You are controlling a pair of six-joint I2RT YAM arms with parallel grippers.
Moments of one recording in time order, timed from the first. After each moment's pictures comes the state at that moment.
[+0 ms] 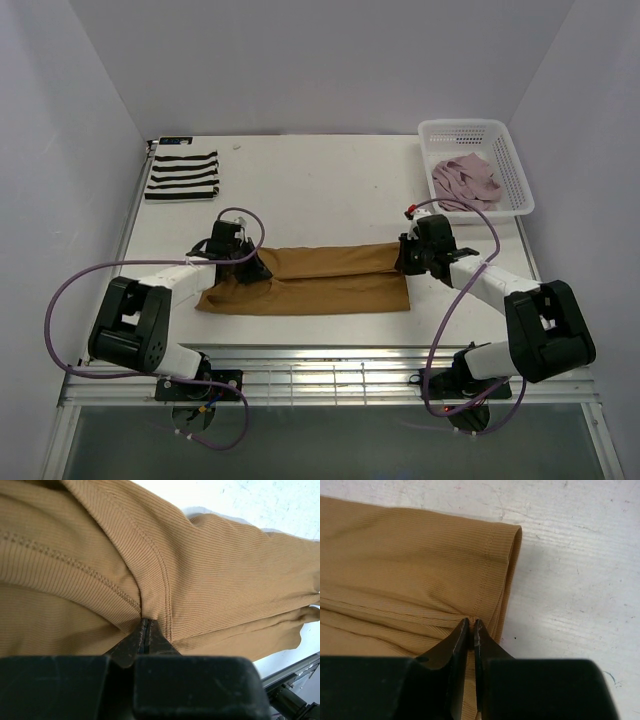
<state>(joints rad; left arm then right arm) -0.27 1.45 0.64 -0.13 0.26 -0.68 0.34 1.38 0.63 -0.10 -0.13 0.20</state>
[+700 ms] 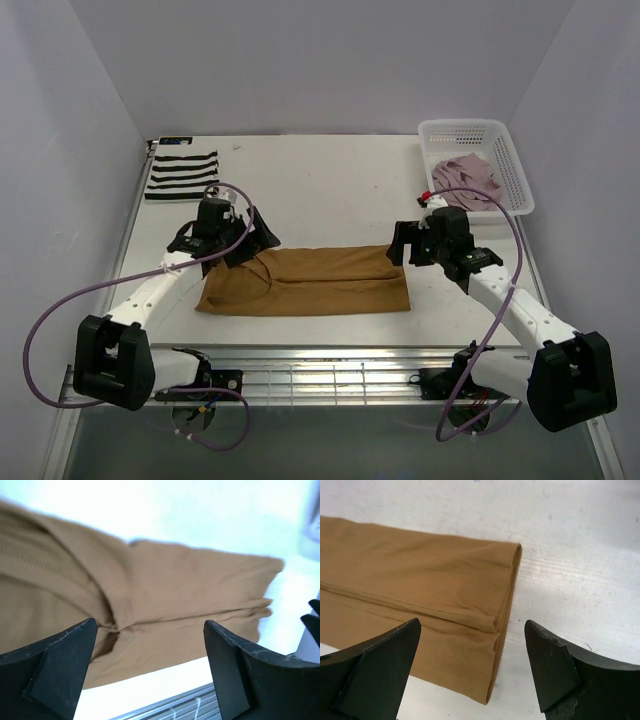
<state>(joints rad) -0.28 1.26 0.77 -0.35 0.21 -0.68 0.34 1.14 0.67 -0.27 -0.12 0.23</state>
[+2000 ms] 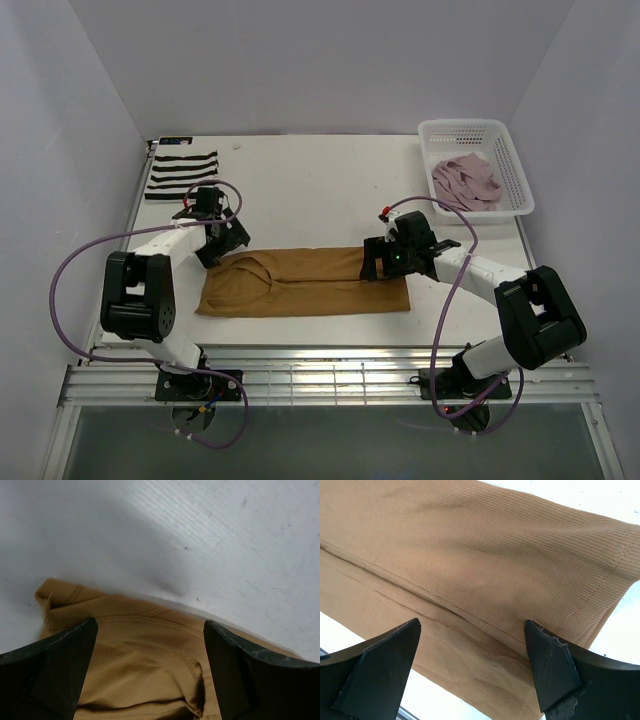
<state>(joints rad) -0.11 1.64 0.99 -0.48 -0.10 -0.67 0.48 1.45 0.72 -0.18 -0.27 0.26</state>
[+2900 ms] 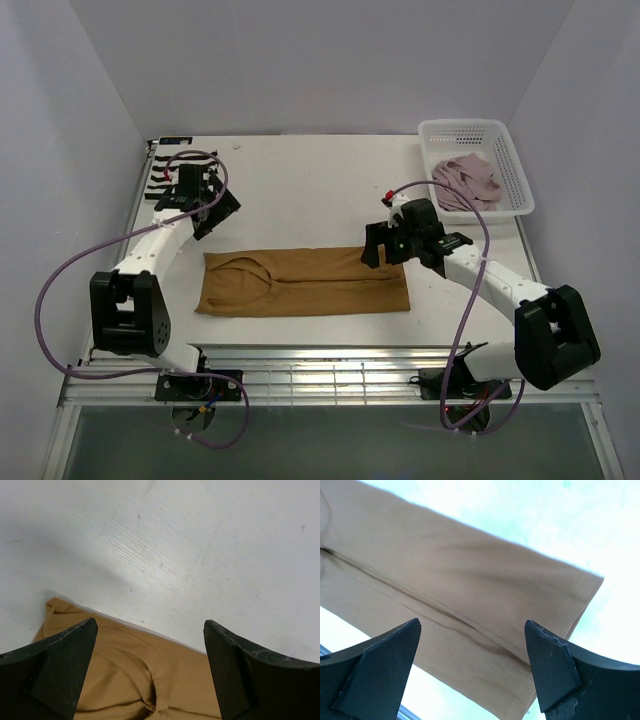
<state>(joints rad) -0.08 1.55 1.13 -0.49 -0.13 -0.69 0.48 1.35 0.79 -0.24 -0.22 0.20</state>
